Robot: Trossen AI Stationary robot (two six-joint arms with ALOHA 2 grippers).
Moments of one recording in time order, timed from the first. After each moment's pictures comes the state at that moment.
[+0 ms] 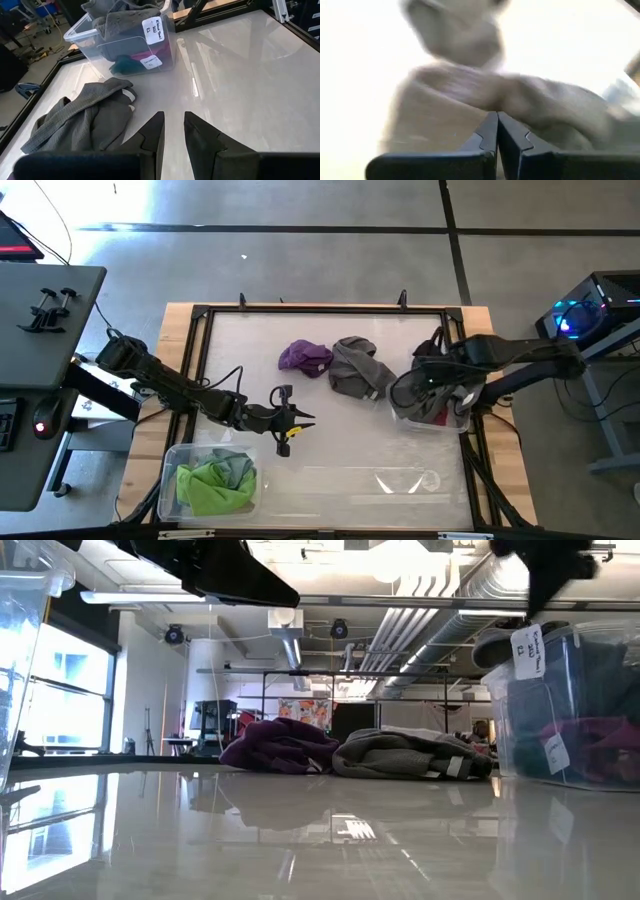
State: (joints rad) left arm -0.38 1.46 0.77 0.26 -0.45 0.12; right arm 0.14 1.15 1.25 -1.43 0.30 0.94
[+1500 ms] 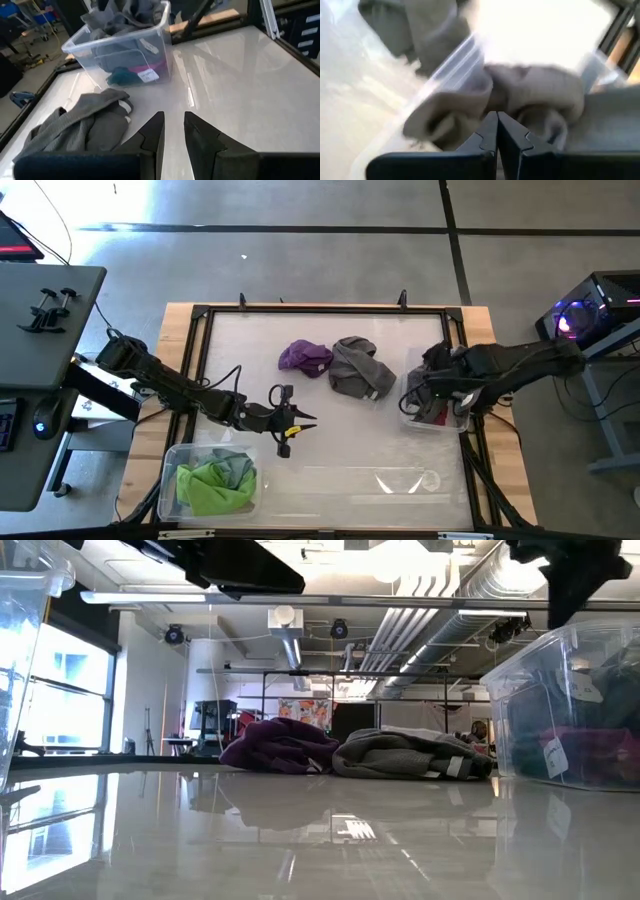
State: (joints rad) left arm -0.38 1.46 0.77 0.32 -0.43 0.12; right arm 0.21 1.12 1.17 -1.53 0.41 1.17
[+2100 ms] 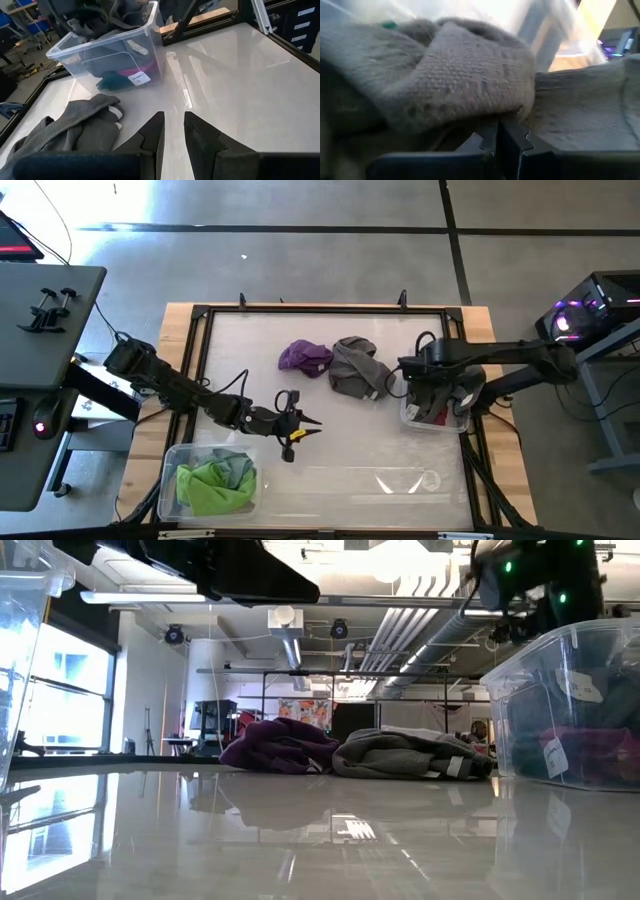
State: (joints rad) left arm -0.38 1.55 0.77 0.42 -0.39 0.17; right arm -0.13 1.25 0.93 -1.56 0.34 0.97
